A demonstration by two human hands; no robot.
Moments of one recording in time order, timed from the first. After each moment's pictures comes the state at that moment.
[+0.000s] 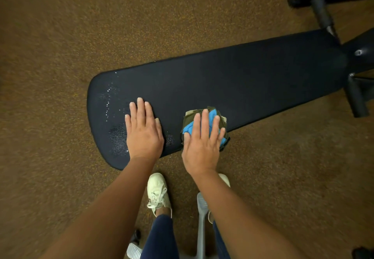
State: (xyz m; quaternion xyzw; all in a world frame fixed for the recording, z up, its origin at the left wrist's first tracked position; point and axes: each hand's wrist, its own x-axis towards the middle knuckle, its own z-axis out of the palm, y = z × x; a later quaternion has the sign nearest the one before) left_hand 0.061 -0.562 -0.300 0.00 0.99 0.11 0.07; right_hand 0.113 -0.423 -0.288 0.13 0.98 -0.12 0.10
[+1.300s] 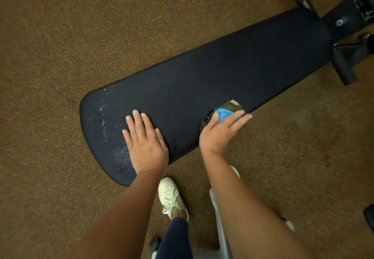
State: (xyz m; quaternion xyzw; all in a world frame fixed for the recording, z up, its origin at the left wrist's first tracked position) left_hand 0.062 -0.566 -0.304 0.01 0.99 0.11 0.07; right_hand 0.069 -0.419 -0.297 0.51 0.77 -0.37 -0.07
